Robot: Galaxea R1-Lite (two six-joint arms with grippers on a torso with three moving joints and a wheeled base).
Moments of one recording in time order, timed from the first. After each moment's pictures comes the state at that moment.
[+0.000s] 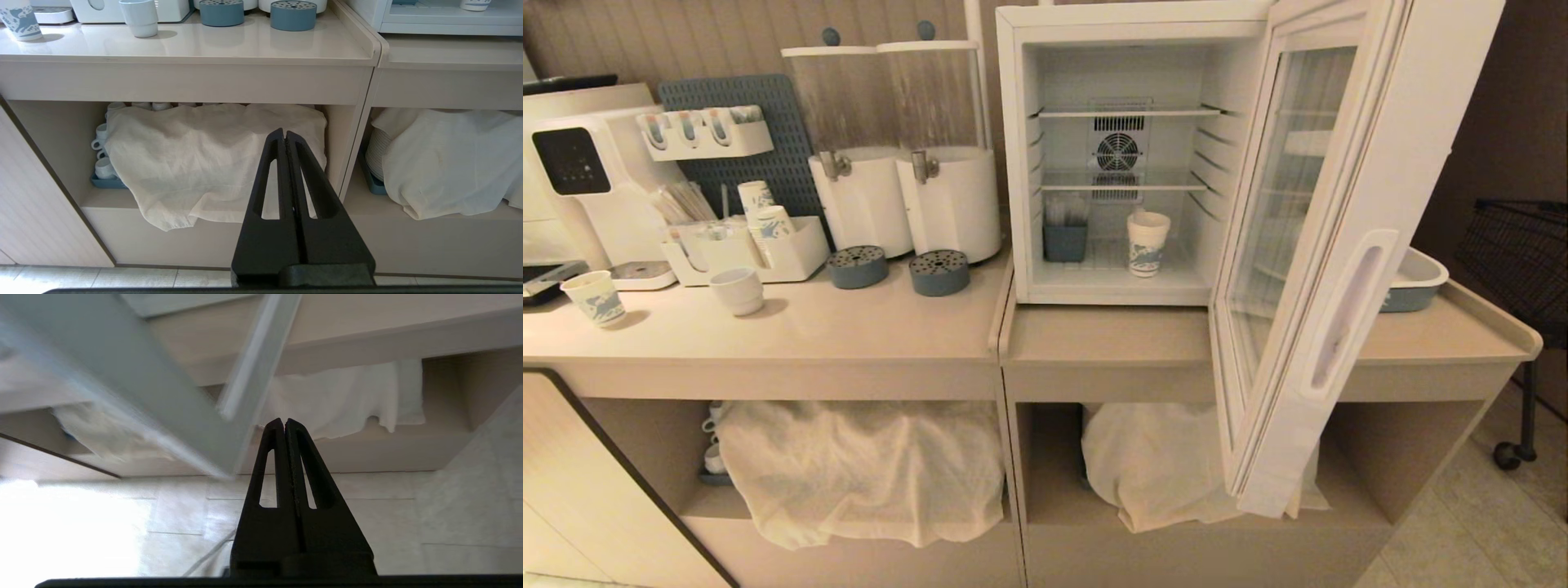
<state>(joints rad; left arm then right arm) 0.00 0.00 0.00 -0.04 0.00 -0.02 -0.02 0.94 -1.02 0.51 0.16 0.21</state>
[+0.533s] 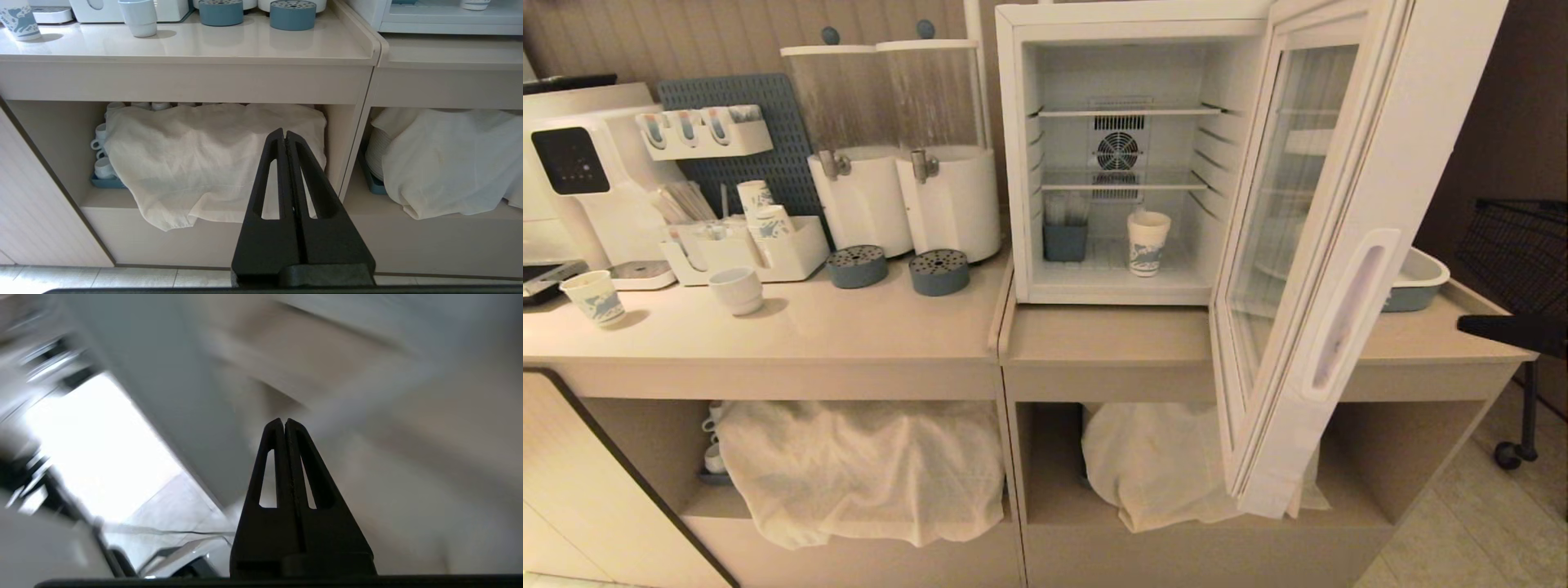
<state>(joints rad) 0.00 0.00 0.00 -0.04 0.00 -0.02 -0.36 1.37 -0.86 0.05 1.12 -0.34</state>
